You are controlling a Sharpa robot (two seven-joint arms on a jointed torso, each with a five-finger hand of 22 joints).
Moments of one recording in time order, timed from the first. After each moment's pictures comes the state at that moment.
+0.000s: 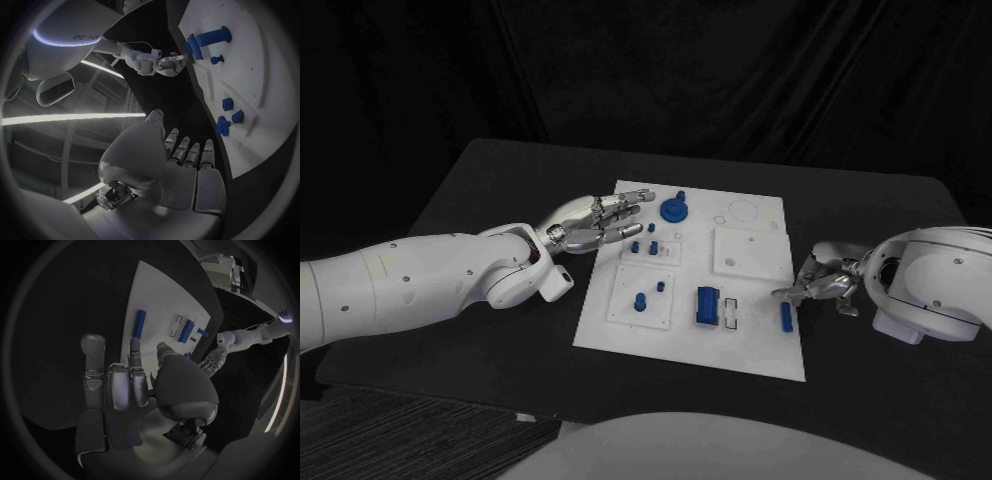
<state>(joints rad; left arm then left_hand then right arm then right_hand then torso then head) 1.13 -0.99 -0.21 1.49 -0.57 -0.10 0.68 1.43 0.18 -0.14 0.28 0.43 0.33 0.00 0.04 0.04 0.09 0.07 0.10 0.03 0.00 0.10 0.01 0.01 0.20 0.02 0.17 0.02 0.04 1.31 -0.94 -0.21 1.72 -1.10 0.07 -0.62 1.07 -0.07 0.04 0.27 0.11 1.08 0.04 0.38 0.18 1.47 -0.04 1.55 1.31 1.46 -0.09 1.48 1.31 0.14 1.42 0.02 0.62 1.29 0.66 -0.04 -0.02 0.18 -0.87</state>
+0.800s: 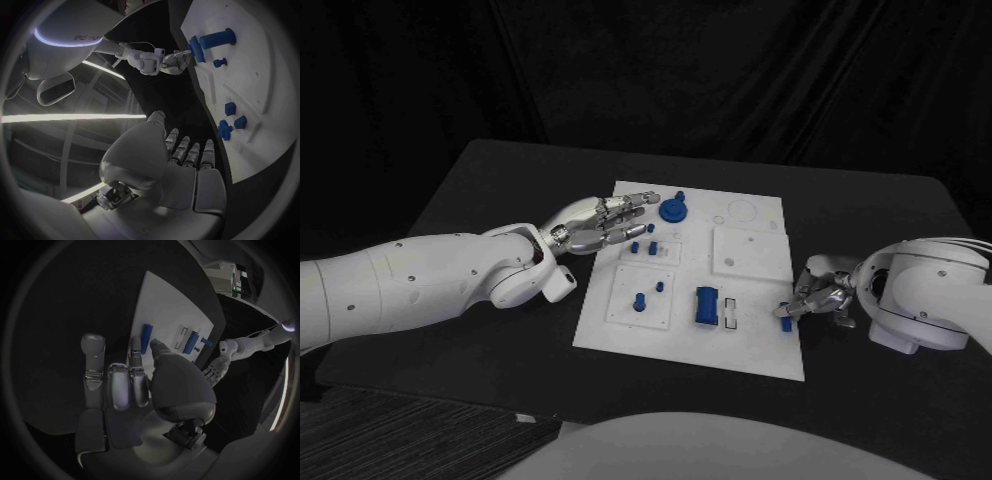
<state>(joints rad) 1.13 -0.98 -0.21 1.48 -0.58 -0.08 0.68 1.45 0.20 -0.14 0.28 0.46 0.33 0.00 0.04 0.04 0.12 0.10 0.10 0.03 -0.01 0.11 0.01 0.01 0.20 0.01 0.18 0.02 0.04 1.27 -0.92 -0.21 1.70 -1.13 0.11 -0.63 1.13 -0.03 0.04 0.19 0.29 1.07 0.05 0.32 0.27 1.47 -0.04 1.55 1.31 1.46 -0.09 1.48 1.31 0.14 1.42 0.02 0.62 1.29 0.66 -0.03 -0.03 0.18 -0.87</state>
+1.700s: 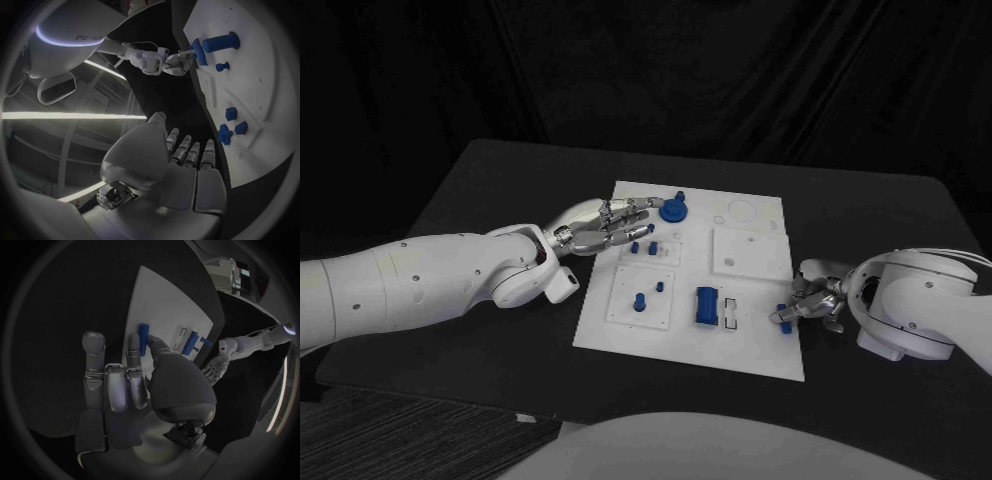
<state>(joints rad) 1.13 -0.97 -0.21 1.47 -0.58 -0.05 0.68 1.48 0.23 -0.14 0.28 0.48 0.35 0.02 0.04 0.04 0.15 0.14 0.10 0.03 0.01 0.13 0.01 0.01 0.20 0.01 0.19 0.02 0.04 1.23 -0.91 -0.20 1.71 -1.14 0.04 -0.62 1.24 -0.05 0.07 0.02 0.45 1.14 0.08 0.33 0.36 1.46 0.00 1.55 1.31 1.46 -0.06 1.47 1.31 0.14 1.42 0.02 0.57 1.29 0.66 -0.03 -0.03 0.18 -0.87</state>
